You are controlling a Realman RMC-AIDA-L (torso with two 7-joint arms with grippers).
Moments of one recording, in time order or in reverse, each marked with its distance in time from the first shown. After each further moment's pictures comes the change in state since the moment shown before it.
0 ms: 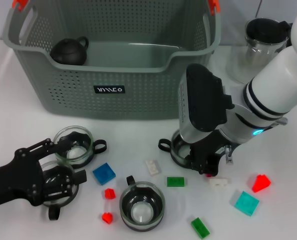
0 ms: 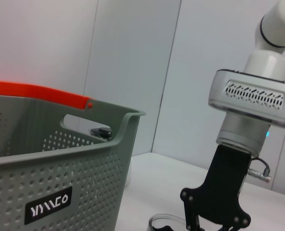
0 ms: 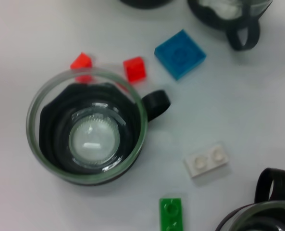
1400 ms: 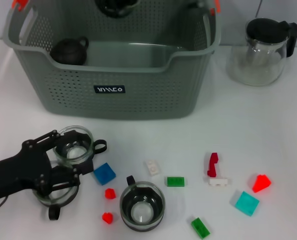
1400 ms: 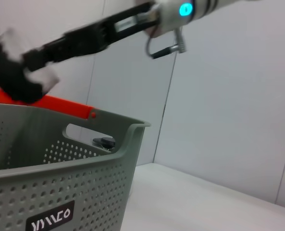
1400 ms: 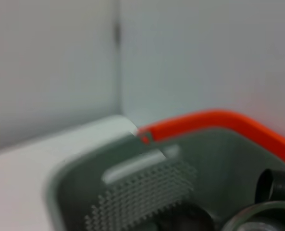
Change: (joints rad) left arm -0.035 -0.005 -0.024 -0.036 -0.001 -0.020 -0.007; right arm 0.436 -0.011 0.443 0.313 0.182 0.435 0.305
